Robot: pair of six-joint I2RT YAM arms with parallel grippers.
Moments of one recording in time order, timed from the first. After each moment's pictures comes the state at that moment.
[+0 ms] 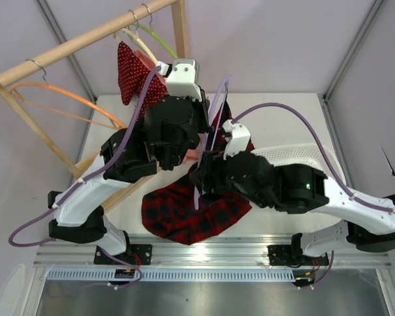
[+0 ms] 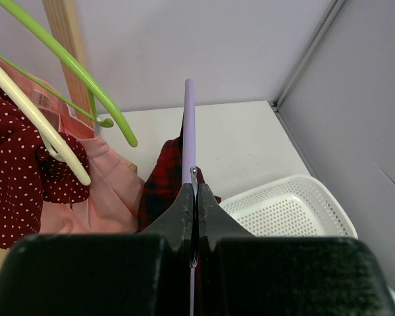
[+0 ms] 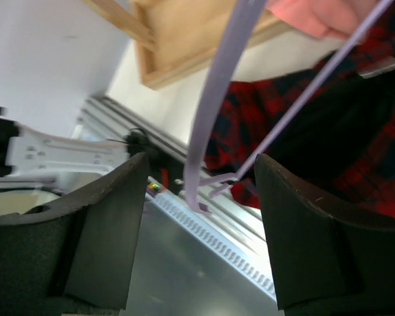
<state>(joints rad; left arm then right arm) -1.25 1.57 2.26 -0.85 -0.90 -0.34 1.38 1.28 1.72 -0.89 0.53 0.78</state>
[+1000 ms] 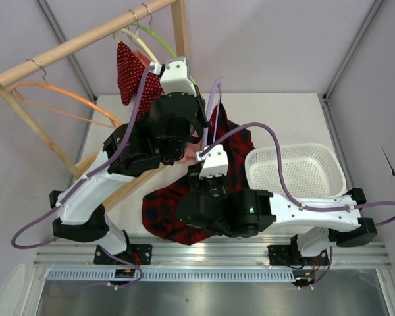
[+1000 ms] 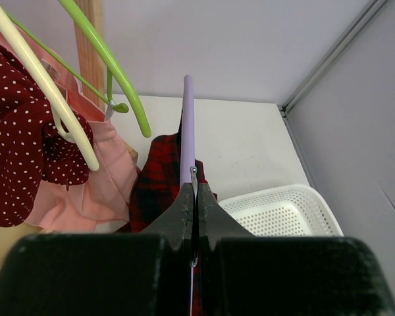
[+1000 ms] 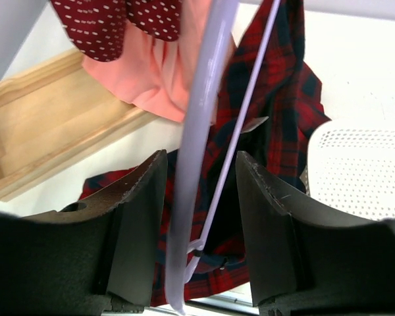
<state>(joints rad) -1.19 1.59 2.28 -0.93 -0.93 -0.51 1.59 1.50 1.67 -0.87 1.35 0.73</state>
